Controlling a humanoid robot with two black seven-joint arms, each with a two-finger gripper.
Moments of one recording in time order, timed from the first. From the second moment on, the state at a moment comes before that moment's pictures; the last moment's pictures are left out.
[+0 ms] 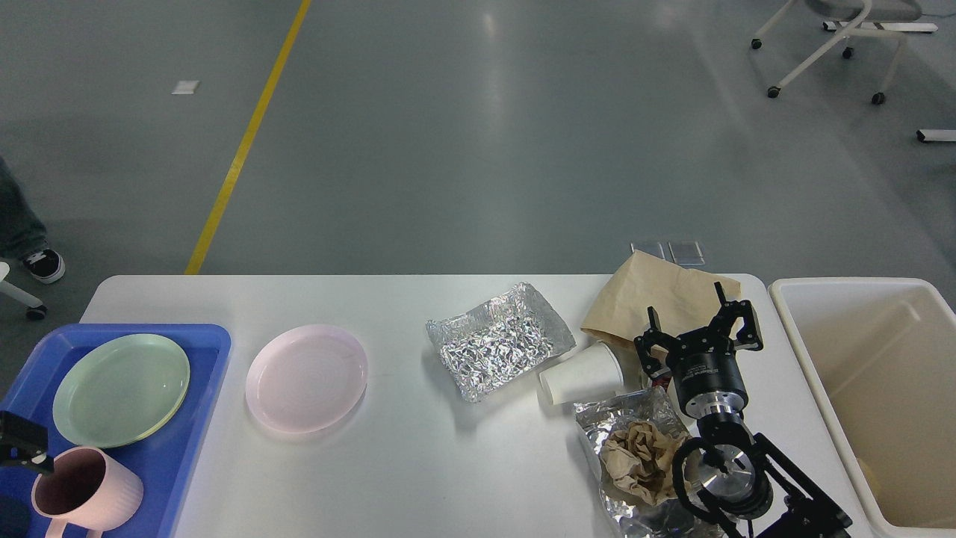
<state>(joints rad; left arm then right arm) -1.72 0.88 1.54 -1.15 0.36 -0.67 -0.31 0.17 -0.04 1.17 1.00 -0.23 0.12 0.45</state>
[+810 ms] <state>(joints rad) -2.67 0.21 1.63 -1.61 -0.14 -0.93 -0.08 0.17 -0.04 1.17 1.00 -0.23 0.12 0.45</state>
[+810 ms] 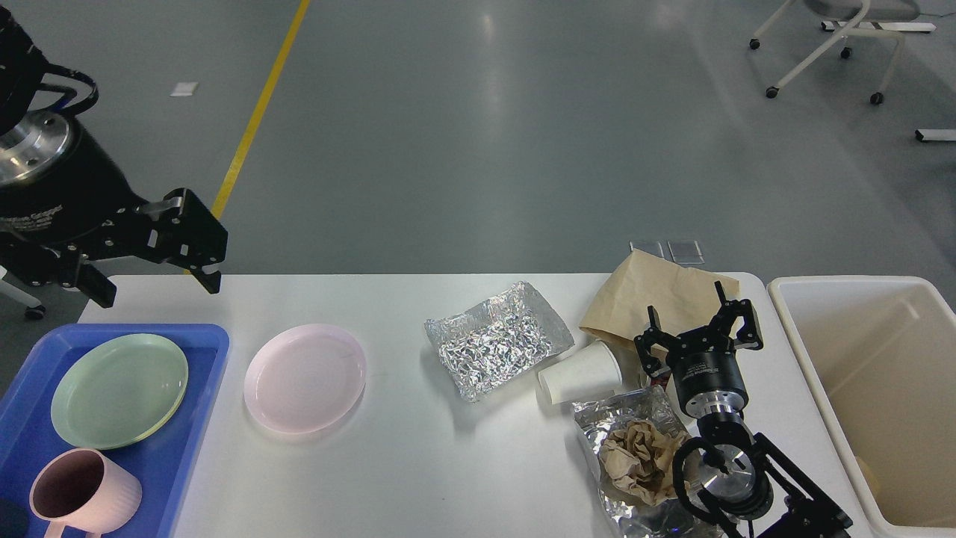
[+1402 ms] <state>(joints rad) -2.71 0.11 1.56 -1.65 -0.22 -0.91 -0.08 0.17 -0.04 1.17 1.00 -0.23 0.12 0.45</state>
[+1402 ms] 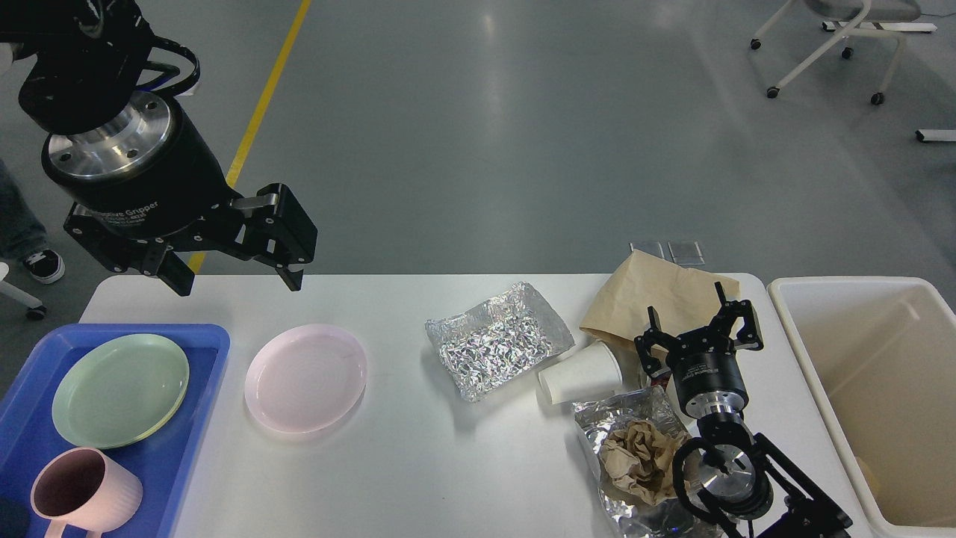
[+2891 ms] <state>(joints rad) -1.53 0.21 1.26 -1.28 -0.89 0.10 0.17 0.17 -0.04 1.17 1.00 -0.23 0.12 0.45</state>
